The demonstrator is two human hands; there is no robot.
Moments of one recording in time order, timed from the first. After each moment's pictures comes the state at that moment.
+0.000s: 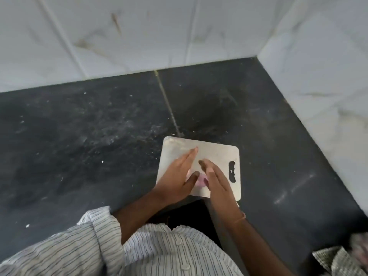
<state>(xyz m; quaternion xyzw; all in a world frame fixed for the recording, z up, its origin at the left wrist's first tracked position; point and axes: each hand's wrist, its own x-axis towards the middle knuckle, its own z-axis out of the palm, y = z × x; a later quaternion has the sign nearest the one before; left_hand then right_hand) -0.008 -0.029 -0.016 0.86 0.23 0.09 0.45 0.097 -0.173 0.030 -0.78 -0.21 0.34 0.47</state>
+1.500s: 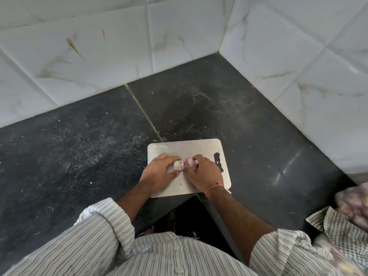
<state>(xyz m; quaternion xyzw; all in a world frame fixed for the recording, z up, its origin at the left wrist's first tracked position) 0.008 0.023 -0.067 0.89 0.24 0.02 0.40 0.135 -0.142 -0.027 -0.92 -0.28 0.19 0.19</state>
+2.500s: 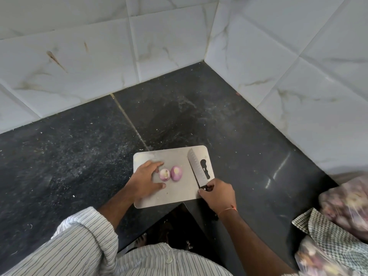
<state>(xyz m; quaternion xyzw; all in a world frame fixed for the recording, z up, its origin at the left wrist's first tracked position) 0.019 0.039 -0.086 0.88 0.22 -0.04 0.41 0.149 -0.232 -0.009 -0.94 -0.12 0.24 0.20</state>
